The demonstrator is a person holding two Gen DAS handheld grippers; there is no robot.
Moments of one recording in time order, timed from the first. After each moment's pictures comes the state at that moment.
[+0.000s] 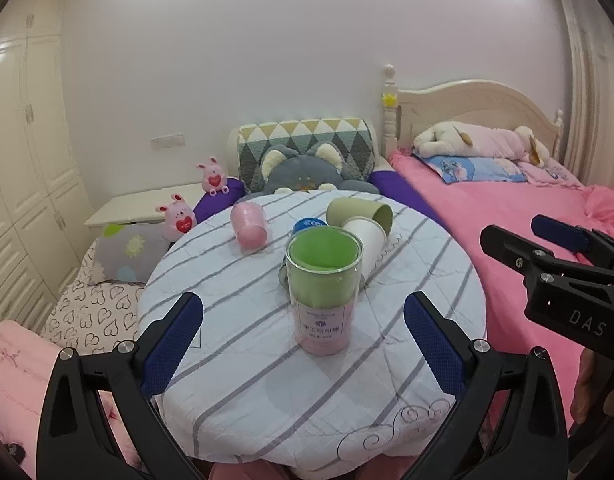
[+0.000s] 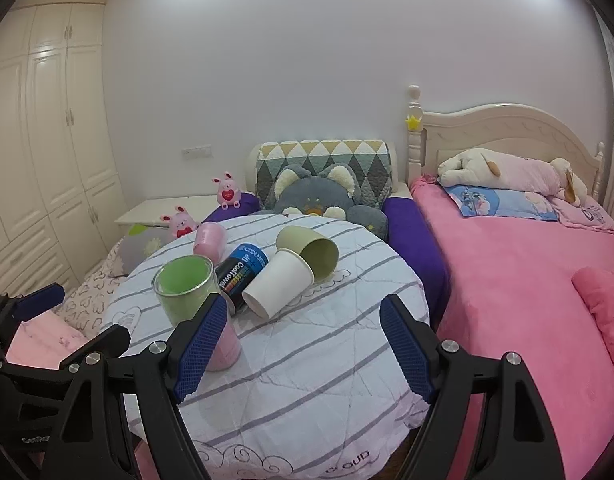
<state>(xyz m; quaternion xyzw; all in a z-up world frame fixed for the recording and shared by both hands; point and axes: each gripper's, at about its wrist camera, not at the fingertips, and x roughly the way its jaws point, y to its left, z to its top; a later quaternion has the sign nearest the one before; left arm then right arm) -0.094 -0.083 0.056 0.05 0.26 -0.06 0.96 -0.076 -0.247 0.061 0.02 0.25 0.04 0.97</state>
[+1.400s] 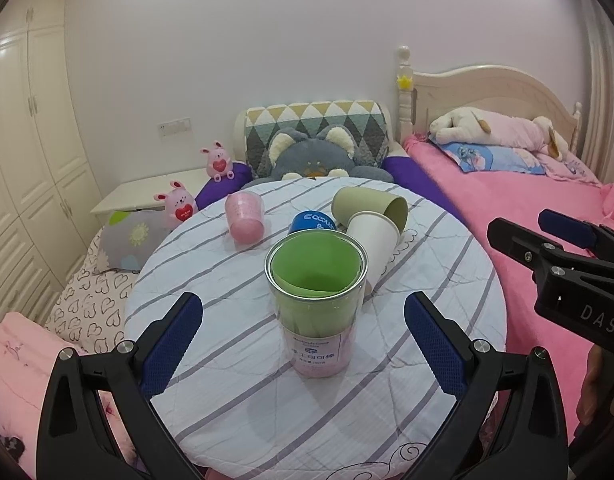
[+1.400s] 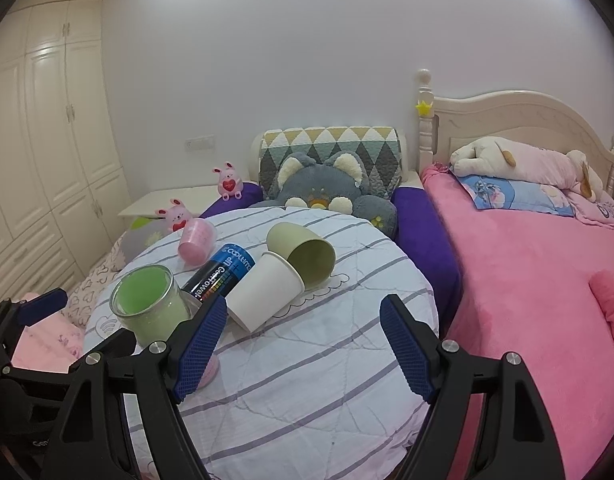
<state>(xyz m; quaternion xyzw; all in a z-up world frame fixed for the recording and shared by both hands) -0.044 -0.106 0.037 0.05 0.29 -0.03 0.95 -0.025 -0.272 0.049 0.02 0.27 0.06 0.96</state>
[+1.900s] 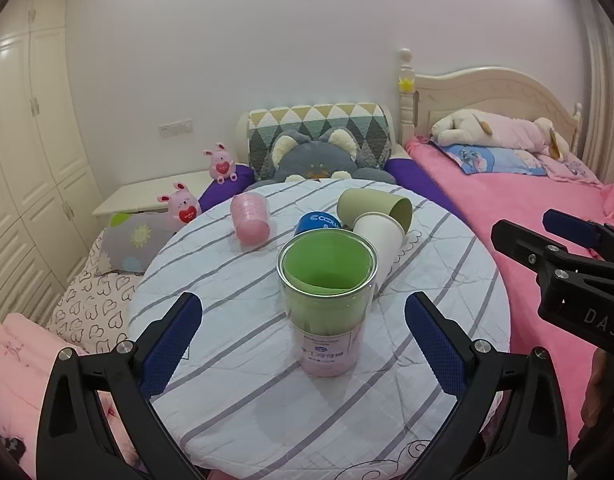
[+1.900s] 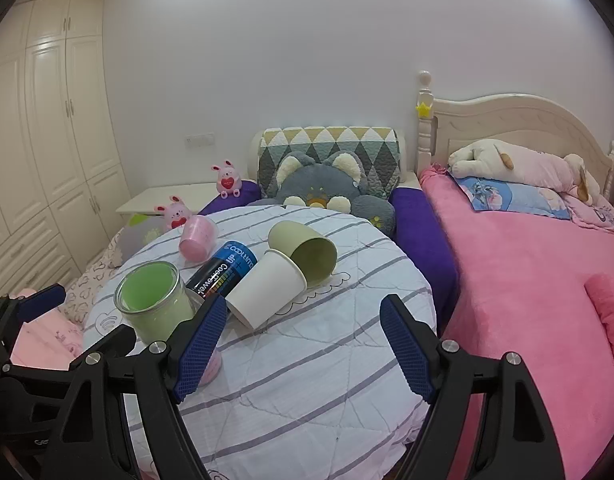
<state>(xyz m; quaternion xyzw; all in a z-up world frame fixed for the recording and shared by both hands) -0.048 -0.098 0.035 0.05 0.29 -0.02 0.96 -0.027 -0.267 0.051 0.02 0.28 0.06 0.96</state>
